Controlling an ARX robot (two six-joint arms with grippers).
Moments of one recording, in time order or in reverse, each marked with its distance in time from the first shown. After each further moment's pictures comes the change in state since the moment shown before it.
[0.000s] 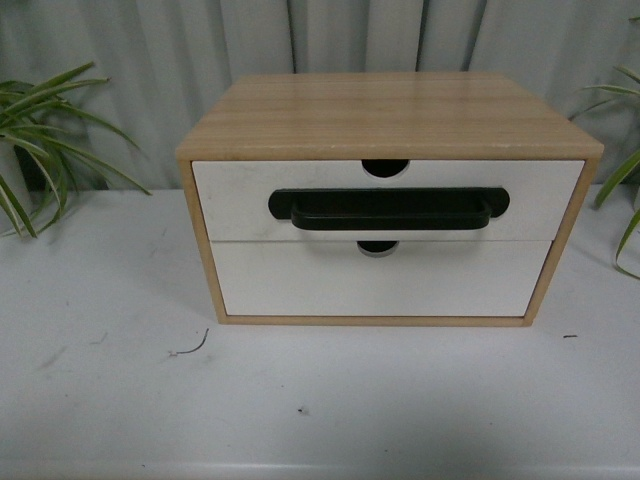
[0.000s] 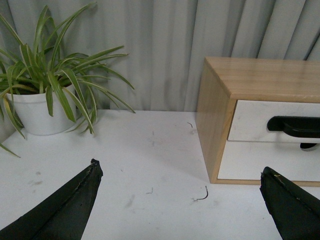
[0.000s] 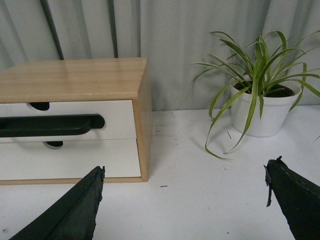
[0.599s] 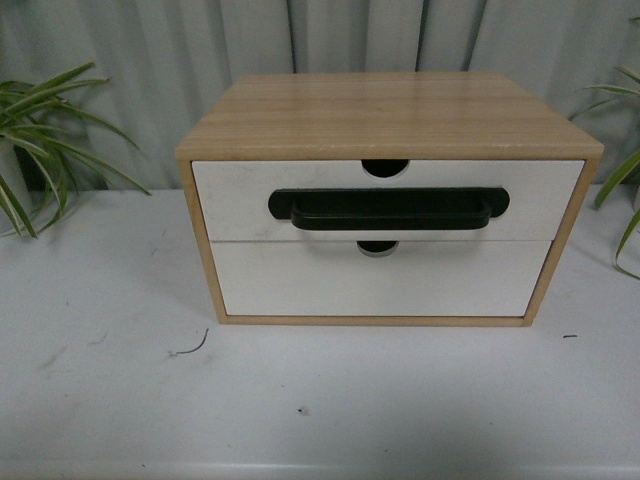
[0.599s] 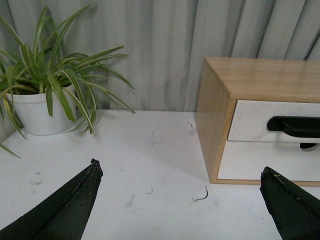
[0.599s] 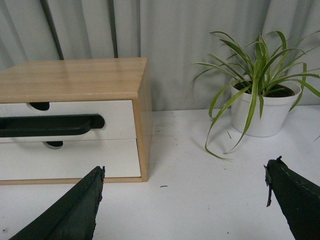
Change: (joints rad) left arm 0.000 0.000 0.000 0.000 0.000 0.000; right arm 0.000 0.000 0.000 0.000 0.000 0.000
